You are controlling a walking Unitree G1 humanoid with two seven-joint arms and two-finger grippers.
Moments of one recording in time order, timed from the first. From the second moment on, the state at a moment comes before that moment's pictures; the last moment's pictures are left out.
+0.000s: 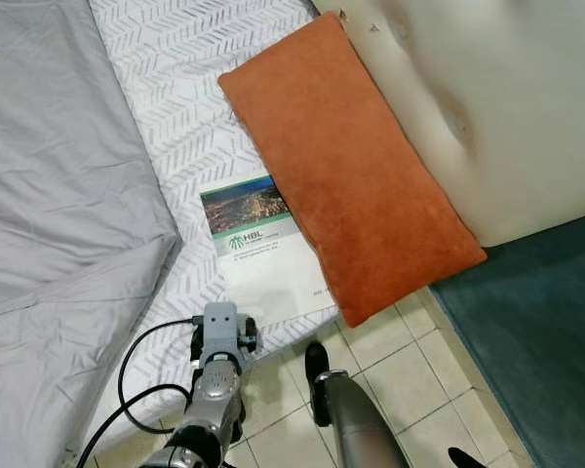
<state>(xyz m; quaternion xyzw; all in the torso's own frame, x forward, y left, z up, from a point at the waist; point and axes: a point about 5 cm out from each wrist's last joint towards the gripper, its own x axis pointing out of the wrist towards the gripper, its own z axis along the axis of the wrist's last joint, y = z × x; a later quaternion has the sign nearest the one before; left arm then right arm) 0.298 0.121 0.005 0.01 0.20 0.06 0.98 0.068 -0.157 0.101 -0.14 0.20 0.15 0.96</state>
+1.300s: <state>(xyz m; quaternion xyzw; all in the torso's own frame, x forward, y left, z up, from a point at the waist) 0.335 0.079 0.040 0.28 0.19 -0.16 0.93 0.040 -0.150 0.099 -0.13 0.23 0.14 0.95</state>
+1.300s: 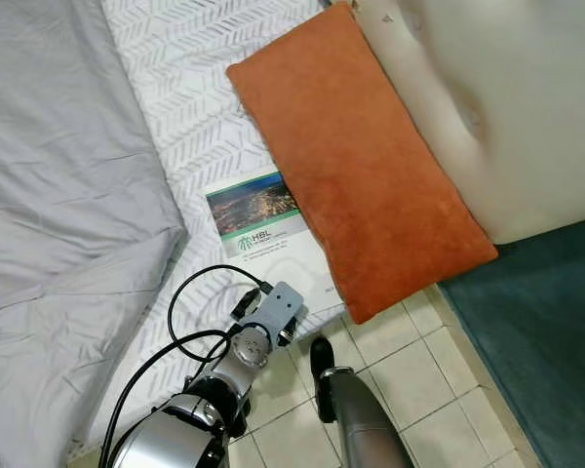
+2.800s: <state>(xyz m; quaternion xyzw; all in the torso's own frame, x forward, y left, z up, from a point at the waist) 0.355 0.101 0.070 0.18 0.12 -0.10 0.97 0.090 -0.158 0.083 -0.15 0.17 0.19 0.95</state>
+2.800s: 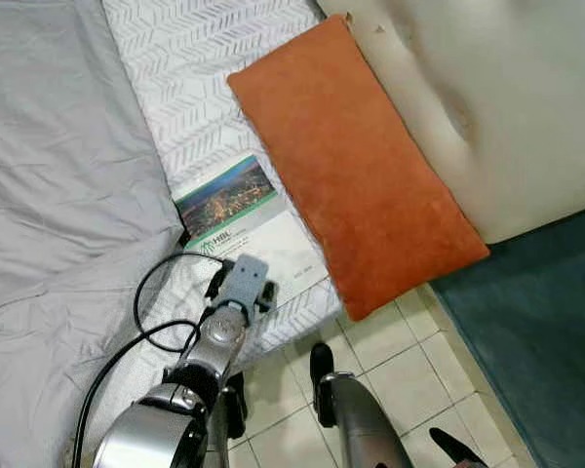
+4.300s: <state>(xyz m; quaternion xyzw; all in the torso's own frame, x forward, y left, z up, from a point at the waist) 0.331 0.127 0.031 0.38 0.19 -0.22 0.88 0.082 -0.154 0.078 -0.14 0.19 0.18 0.95</state>
